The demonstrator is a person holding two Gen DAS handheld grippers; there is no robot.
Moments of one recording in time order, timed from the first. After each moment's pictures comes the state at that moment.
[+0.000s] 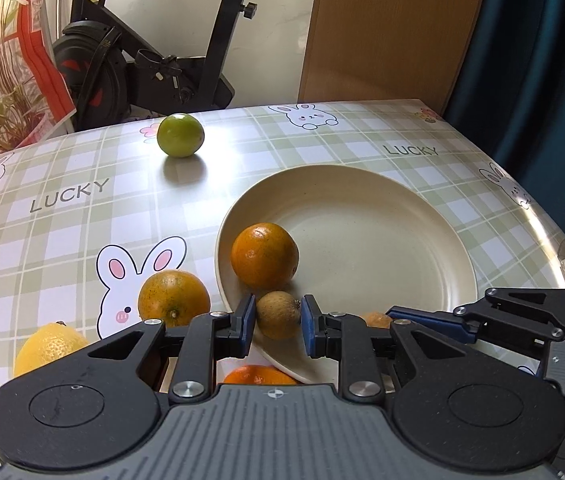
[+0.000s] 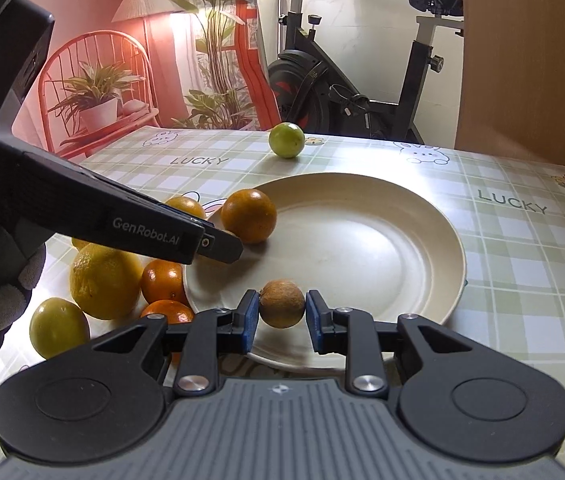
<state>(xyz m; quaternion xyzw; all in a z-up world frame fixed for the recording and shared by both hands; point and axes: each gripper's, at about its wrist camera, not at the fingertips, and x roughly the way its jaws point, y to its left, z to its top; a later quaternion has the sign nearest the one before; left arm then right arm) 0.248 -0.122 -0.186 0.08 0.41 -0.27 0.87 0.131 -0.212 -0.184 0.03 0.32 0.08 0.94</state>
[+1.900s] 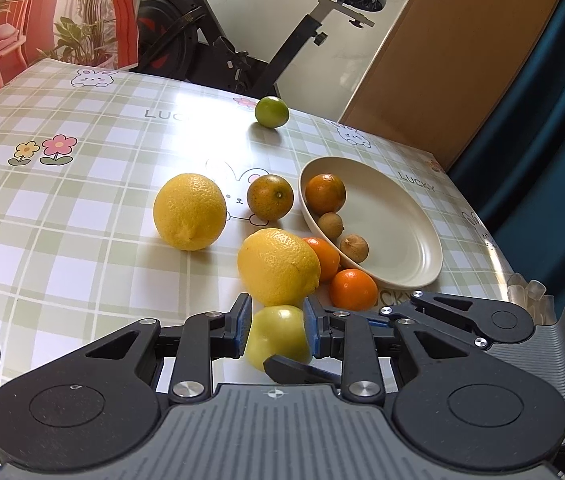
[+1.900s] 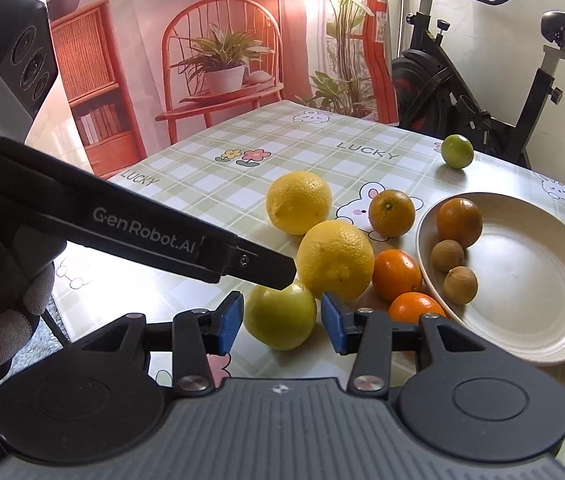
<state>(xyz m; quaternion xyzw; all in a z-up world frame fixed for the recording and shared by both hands) 0.162 -0.003 -0.176 -0.08 0.41 -0.23 0.88 0.100 -0.101 -0.169 -0.03 0.33 0.23 0.92</state>
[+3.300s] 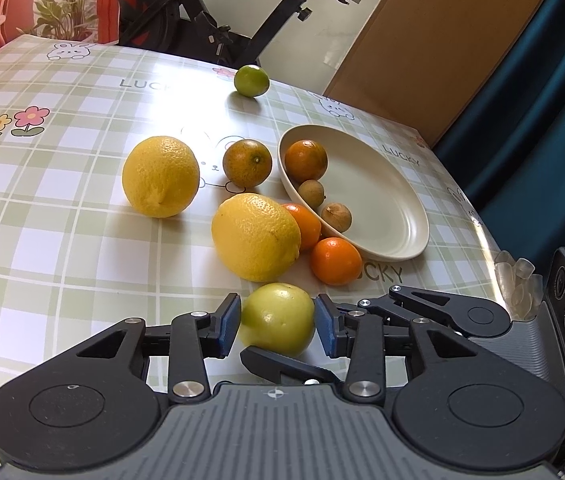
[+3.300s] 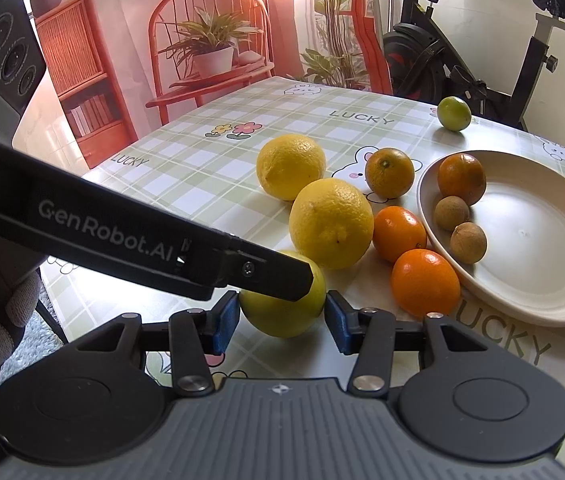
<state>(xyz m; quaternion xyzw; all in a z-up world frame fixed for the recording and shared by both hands) 0.163 -0.015 -0.192 -0.08 0.44 -0.27 0.85 0.103 -0.107 -0.187 0.00 0.35 0.22 0.91</state>
